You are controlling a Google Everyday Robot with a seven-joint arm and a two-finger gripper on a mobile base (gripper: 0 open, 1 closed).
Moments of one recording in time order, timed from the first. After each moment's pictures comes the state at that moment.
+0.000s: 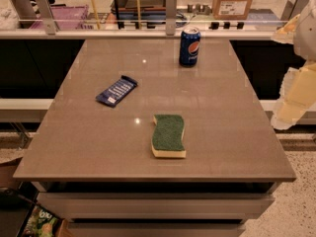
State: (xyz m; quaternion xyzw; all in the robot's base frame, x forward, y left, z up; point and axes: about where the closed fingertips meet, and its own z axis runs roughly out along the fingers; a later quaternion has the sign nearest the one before) arm 0.438 -0.210 0.997 -0.60 0.77 -0.06 0.19
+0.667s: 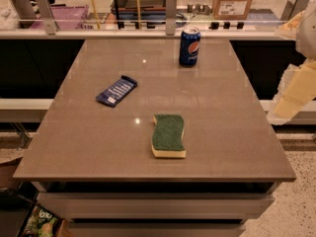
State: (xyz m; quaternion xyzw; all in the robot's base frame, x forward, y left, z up) arm 0.445 -0.211 1.001 -0.58 0.78 -0.06 0.22
